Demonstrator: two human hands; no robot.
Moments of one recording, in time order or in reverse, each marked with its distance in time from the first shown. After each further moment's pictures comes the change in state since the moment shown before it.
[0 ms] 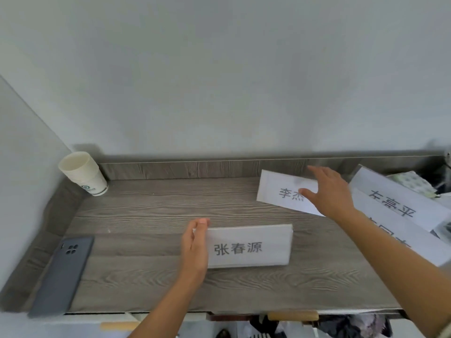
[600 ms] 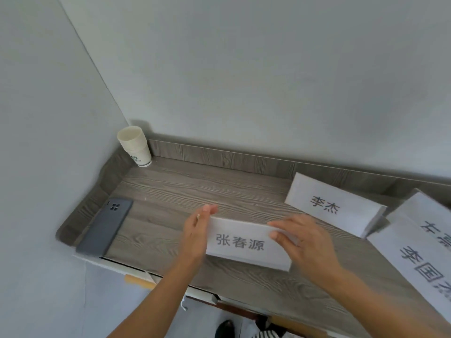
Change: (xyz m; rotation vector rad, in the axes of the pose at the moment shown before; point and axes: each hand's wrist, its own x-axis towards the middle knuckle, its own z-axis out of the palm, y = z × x) left_hand -0.006 -0.005 -0.028 0.007 0.155 0.011; right_hand -0.092 -0.063 0.034 0.379 0.050 -0.647
